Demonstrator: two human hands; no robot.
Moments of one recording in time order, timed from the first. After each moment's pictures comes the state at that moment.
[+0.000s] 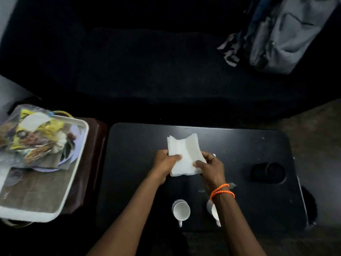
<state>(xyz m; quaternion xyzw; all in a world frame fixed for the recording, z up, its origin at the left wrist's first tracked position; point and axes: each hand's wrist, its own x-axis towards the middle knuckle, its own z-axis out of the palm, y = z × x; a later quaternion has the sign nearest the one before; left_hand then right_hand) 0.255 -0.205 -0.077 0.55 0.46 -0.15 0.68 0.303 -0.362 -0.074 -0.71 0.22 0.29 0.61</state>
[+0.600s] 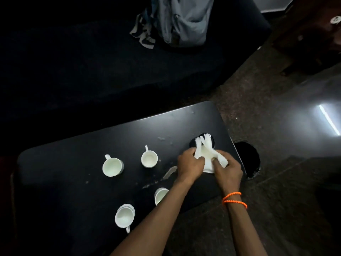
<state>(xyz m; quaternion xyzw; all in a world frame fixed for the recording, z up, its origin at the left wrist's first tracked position) 0.337 -0.504 -0.060 0.74 0.24 -0.26 0.57 0.314 -0.619 -0.038 -0.85 0.27 0.00 0.45</state>
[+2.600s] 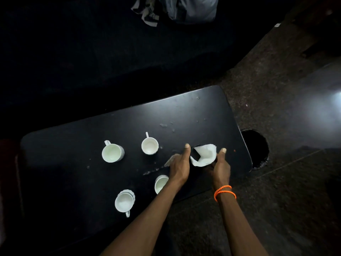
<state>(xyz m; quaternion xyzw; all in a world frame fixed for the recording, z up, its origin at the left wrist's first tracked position) 0.293 -0.498 -0.117 0.61 0.33 -0.25 0.68 0.297 -0.630 -0.128 -0.66 0.49 0.12 0.55</state>
